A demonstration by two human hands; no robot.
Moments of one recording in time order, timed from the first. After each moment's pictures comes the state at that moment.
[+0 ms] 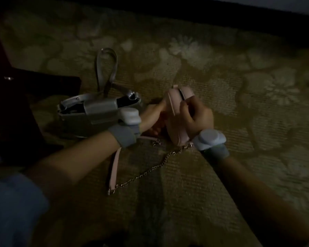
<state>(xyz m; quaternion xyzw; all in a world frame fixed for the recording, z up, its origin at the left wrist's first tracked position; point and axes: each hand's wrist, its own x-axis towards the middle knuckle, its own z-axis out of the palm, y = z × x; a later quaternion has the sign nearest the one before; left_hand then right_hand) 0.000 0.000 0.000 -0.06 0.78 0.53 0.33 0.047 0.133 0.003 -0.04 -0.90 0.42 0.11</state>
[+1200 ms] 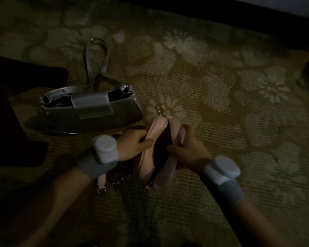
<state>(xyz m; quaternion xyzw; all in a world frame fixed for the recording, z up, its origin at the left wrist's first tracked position) 0.052 -0.049 -0.024 0.17 0.87 0.33 0.32 0.103 0.117 0.011 -0.22 -0.85 0.39 -0.27</state>
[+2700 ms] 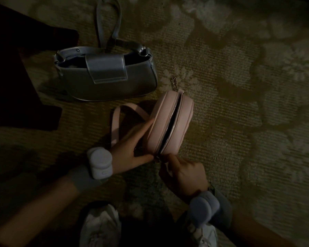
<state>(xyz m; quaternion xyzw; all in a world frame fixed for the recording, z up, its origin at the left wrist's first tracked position) 0.147 -0.105 -0.053 0.18 0.81 0.46 0.30 0.219 0.072 -0.044 0.12 -0.98 0.15 -0.01</state>
